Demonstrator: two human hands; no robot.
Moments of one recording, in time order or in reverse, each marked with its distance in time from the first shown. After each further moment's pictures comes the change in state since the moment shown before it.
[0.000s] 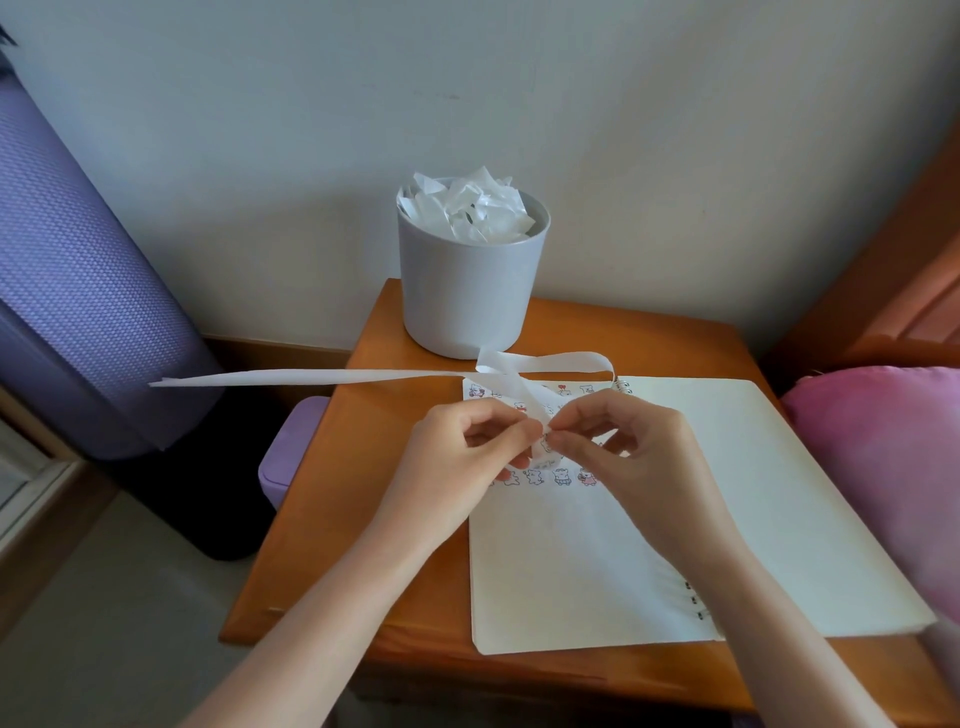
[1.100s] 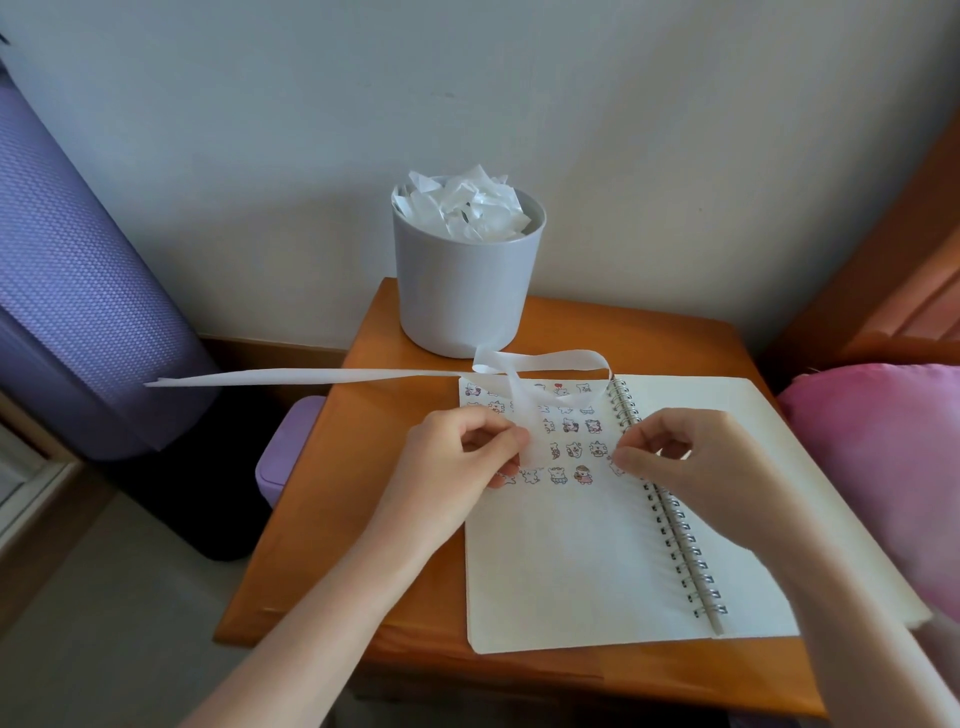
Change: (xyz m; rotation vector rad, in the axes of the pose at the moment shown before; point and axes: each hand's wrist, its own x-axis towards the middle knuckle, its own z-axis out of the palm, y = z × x) left_hand 0.000 -0.007 0.002 0.014 0.014 -0.080; right_hand 0.004 0.022 -0.042 -0.253 -0.087 0.267
